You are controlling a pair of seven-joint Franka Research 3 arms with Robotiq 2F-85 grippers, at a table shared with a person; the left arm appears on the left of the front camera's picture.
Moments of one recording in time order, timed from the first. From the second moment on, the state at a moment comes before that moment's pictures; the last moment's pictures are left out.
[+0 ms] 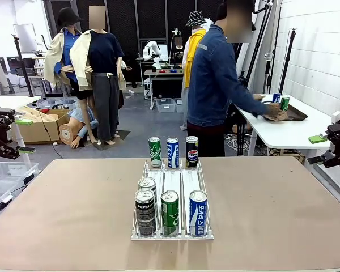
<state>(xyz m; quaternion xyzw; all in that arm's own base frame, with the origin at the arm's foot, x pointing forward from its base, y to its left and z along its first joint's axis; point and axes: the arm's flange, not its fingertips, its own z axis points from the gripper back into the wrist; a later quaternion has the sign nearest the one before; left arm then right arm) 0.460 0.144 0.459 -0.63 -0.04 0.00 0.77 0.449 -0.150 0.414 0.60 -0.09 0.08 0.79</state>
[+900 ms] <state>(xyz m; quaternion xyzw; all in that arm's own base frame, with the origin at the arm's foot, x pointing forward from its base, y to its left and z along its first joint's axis) 0.460 0.144 0.459 -0.63 -0.04 0.00 0.77 0.449 -0.150 0.414 0.60 -0.09 0.08 0.79</state>
